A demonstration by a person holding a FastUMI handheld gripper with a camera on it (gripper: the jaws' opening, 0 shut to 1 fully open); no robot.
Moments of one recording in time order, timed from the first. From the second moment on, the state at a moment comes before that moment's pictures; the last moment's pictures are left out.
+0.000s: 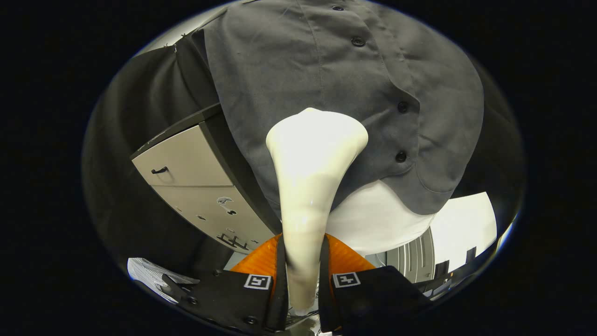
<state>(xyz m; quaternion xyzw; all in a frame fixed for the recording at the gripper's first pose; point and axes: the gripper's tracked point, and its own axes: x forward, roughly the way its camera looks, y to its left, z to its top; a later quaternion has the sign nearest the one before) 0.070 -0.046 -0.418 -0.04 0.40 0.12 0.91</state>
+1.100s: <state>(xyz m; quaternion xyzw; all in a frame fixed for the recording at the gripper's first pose) 0.106 -0.084 -0.210 -0.04 0.30 0.12 0.95</state>
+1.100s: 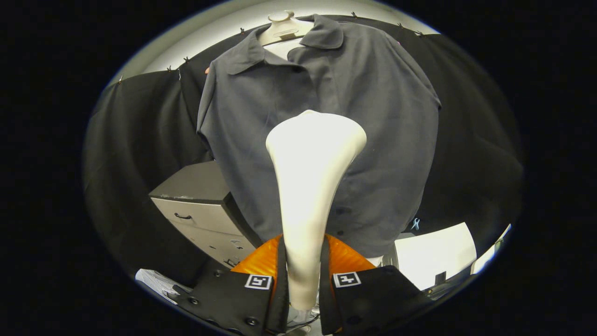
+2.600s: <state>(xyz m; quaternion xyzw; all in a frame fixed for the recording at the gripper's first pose) 0.207 -0.159 -0.117 -0.07 0.25 0.06 0.96</state>
